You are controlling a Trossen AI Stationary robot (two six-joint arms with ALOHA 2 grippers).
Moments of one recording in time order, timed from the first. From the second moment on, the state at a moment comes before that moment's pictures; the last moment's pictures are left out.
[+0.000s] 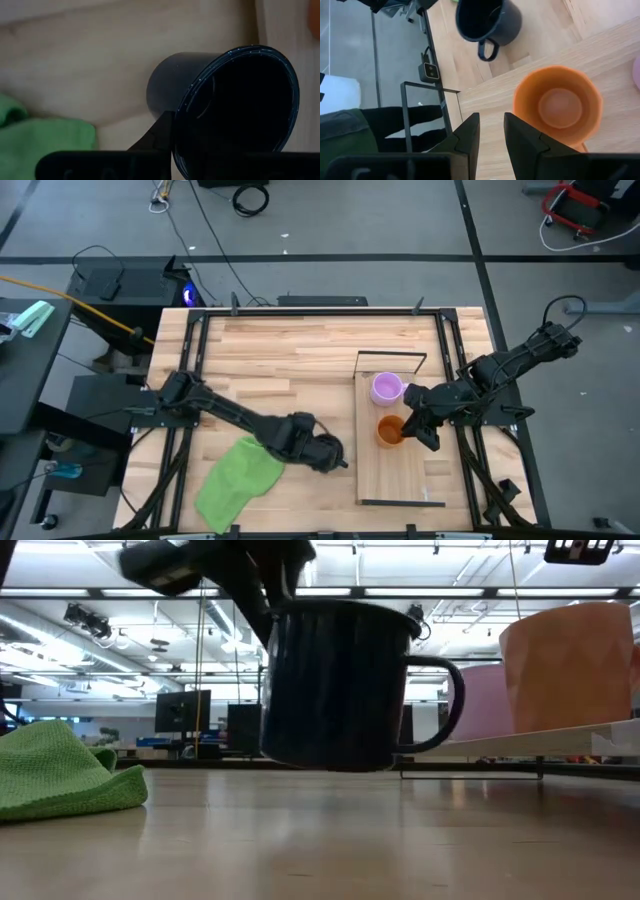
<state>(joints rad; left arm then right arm) -0.41 2.02 1.75 -1.04 -0.24 -1.72 0.47 1.04 1.07 -0.88 -0.02 0.92</state>
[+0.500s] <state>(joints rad) -0.56 2.02 1.75 -1.01 -0.31 -2.02 0.47 1.05 1.07 -0.88 -0.05 0.91</state>
